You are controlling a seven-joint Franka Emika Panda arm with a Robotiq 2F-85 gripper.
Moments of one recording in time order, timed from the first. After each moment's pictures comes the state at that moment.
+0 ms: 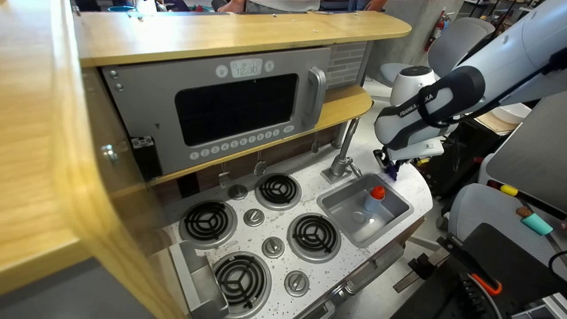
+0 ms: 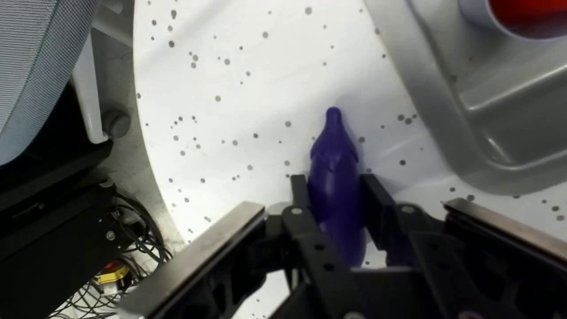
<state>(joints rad) -0.30 1.30 -0.25 -1.21 -0.08 2.51 0.22</state>
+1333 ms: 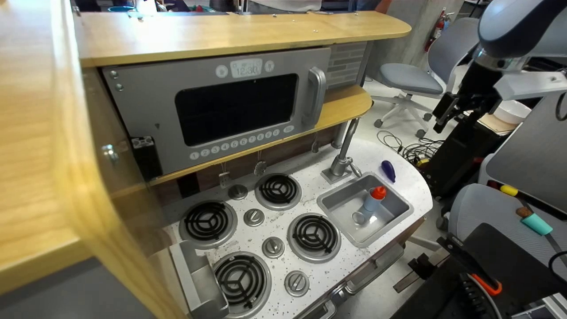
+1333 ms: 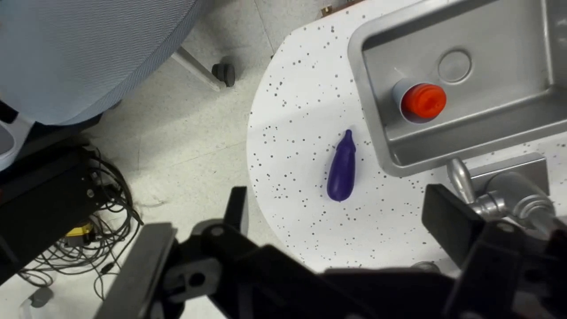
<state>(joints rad) -0.40 0.55 -0.19 -1.94 -0.03 2.55 -0.23</state>
